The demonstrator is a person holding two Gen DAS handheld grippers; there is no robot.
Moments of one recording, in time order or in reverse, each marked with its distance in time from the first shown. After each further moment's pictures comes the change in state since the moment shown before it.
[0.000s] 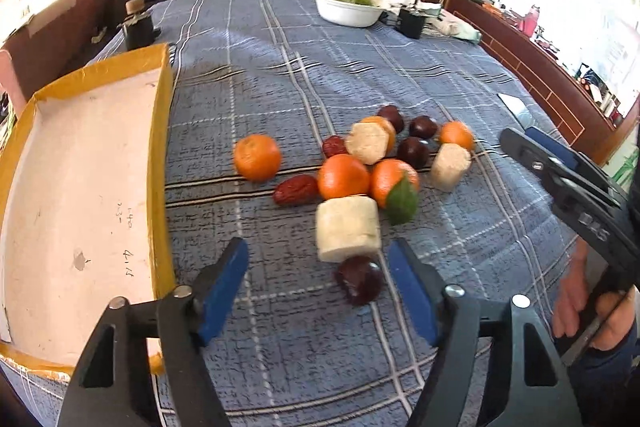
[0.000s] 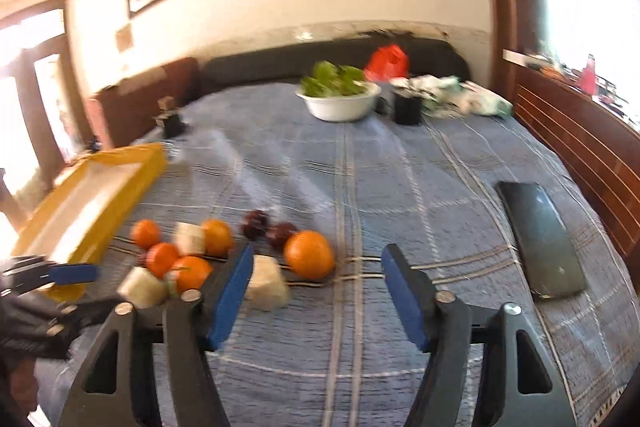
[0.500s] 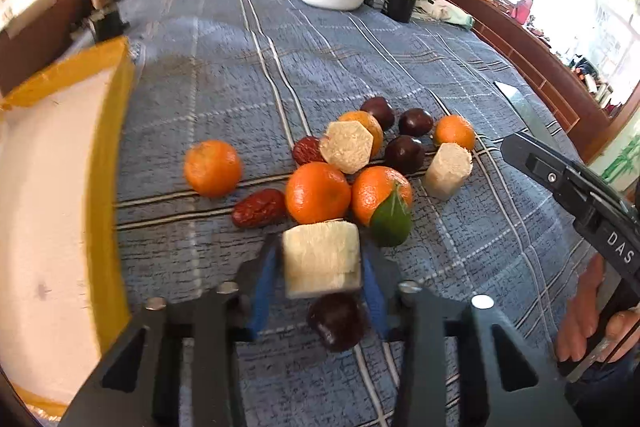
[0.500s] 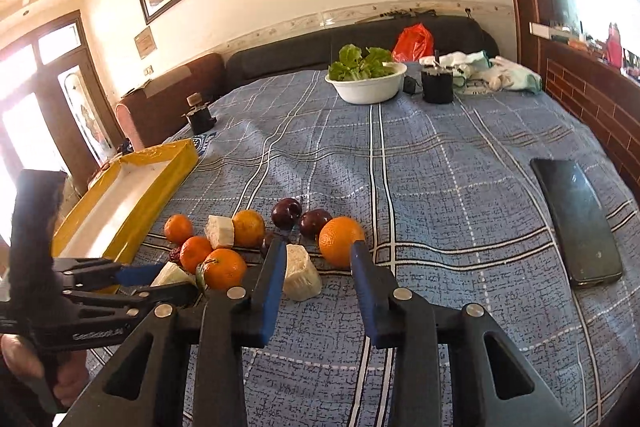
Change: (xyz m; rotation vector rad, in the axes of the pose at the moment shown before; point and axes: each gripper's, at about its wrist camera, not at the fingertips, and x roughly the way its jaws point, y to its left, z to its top) left arm 0.032 -0.013 0.011 0.018 0.054 -0.067; right arm 0.009 -0.011 -0.002 0.076 0.067 0.137
